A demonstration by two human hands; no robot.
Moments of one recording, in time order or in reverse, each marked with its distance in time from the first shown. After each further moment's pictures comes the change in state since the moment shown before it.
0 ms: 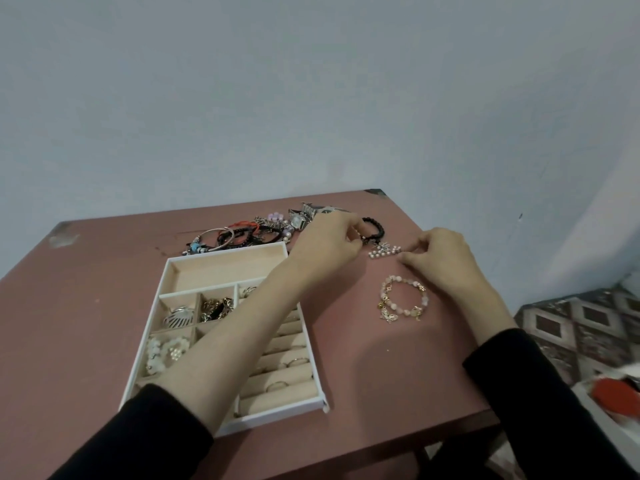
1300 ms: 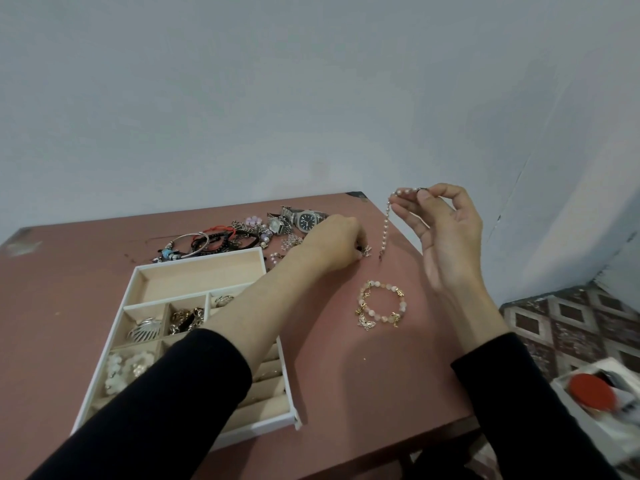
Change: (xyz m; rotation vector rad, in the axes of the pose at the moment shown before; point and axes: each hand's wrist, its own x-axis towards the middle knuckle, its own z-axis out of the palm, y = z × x) left_hand 0.049 0.003 0.034 0.254 -0.200 0.102; right_hand -0.008 -0.018 -0.024 1.467 0.216 -0.152
